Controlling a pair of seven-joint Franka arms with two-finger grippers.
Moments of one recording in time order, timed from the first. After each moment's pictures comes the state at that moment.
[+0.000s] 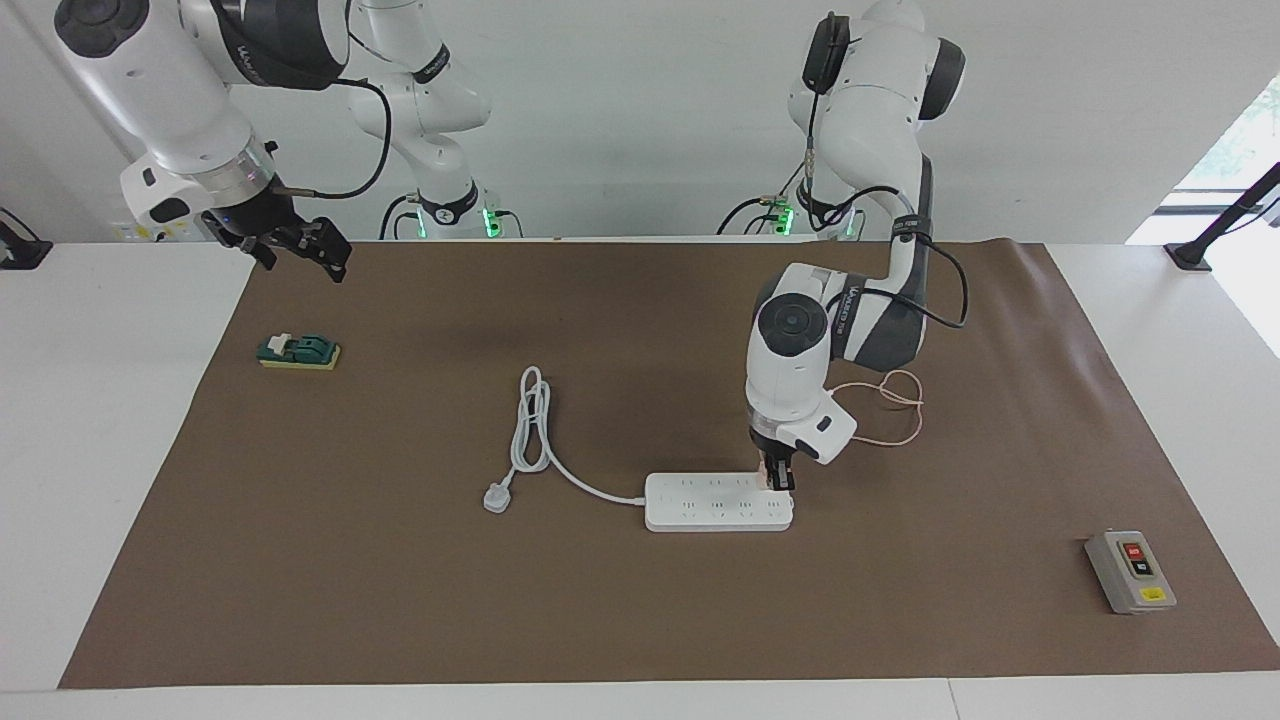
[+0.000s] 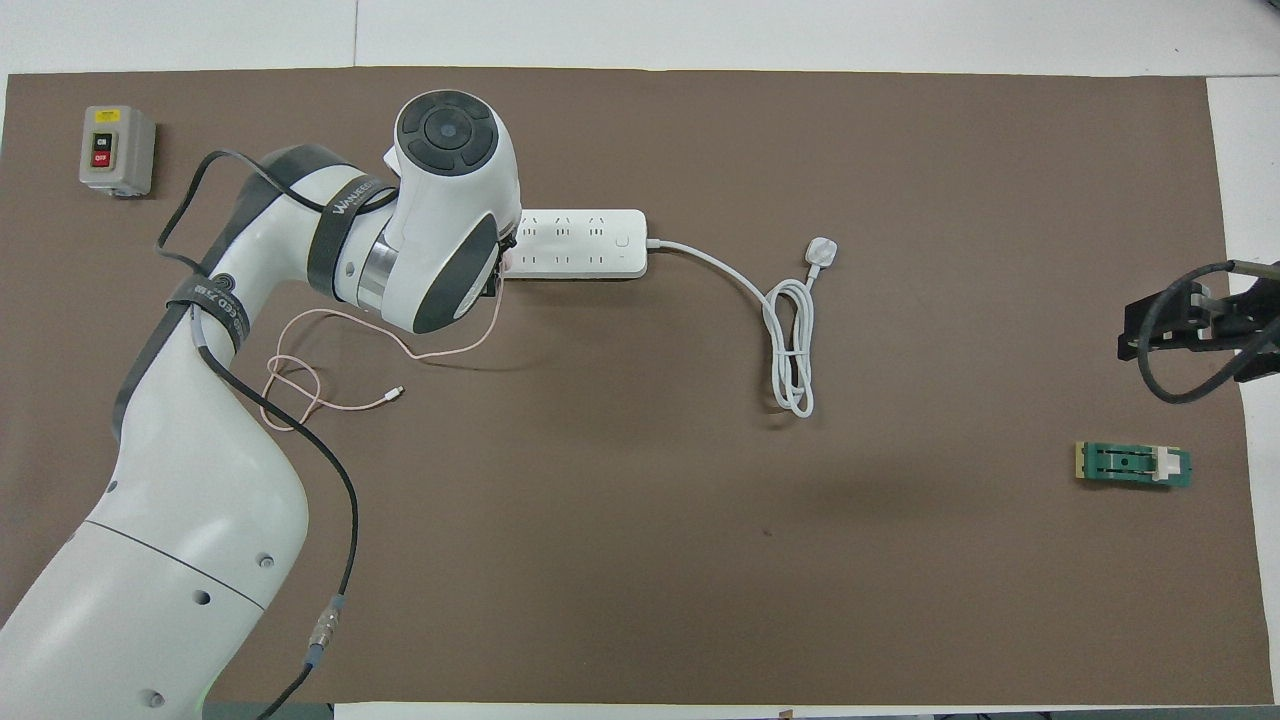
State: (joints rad) left arm -0.39 0.61 -0.09 -1.41 0.19 2.00 -2.02; right arm 0.11 -0.03 -0.17 -1.67 -0.02 1.49 0.17
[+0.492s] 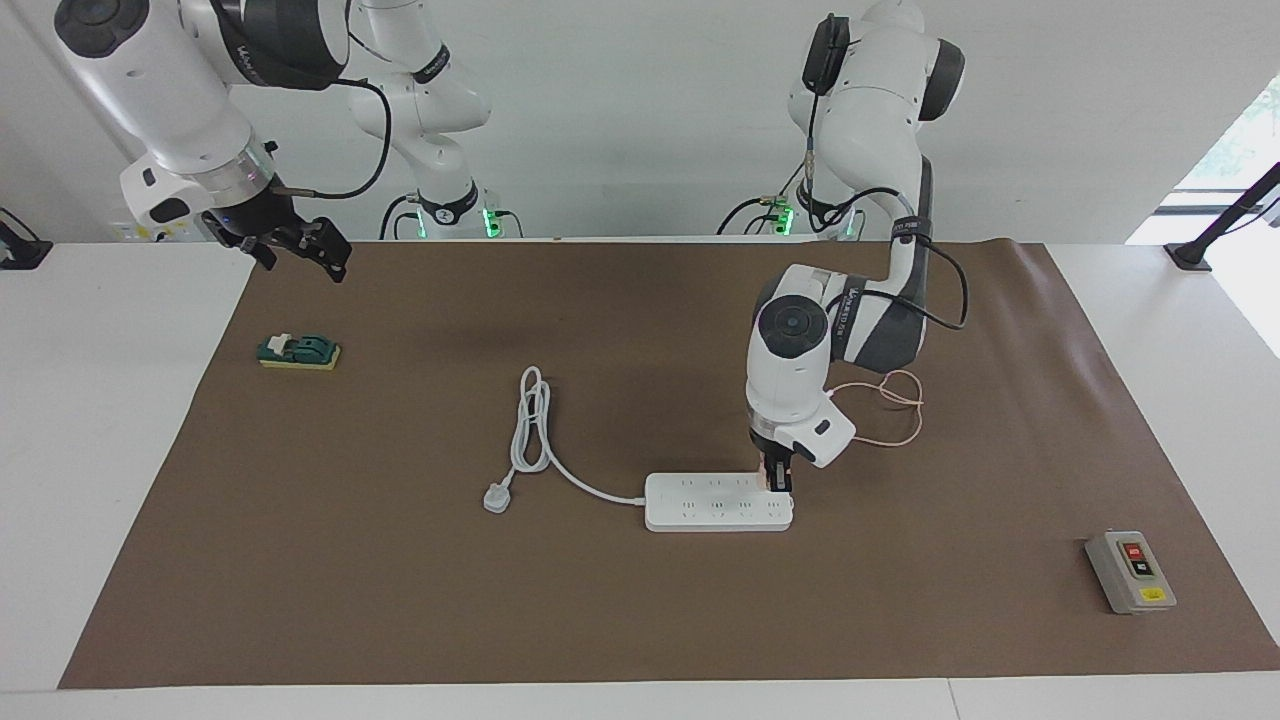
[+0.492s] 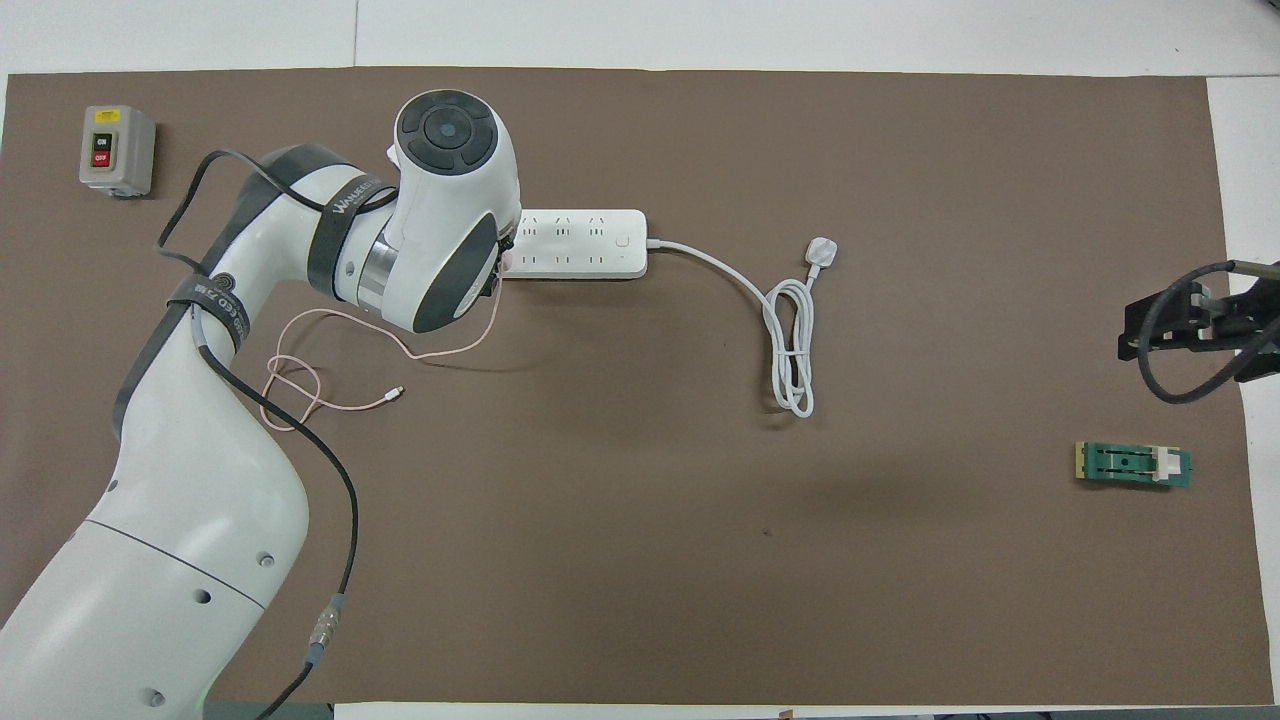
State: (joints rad) left arm -0.39 0.61 -0.09 -1.41 0.19 2.00 -1.94; right arm 0.11 -0.03 -0.17 -1.67 -0.02 1.49 0.17
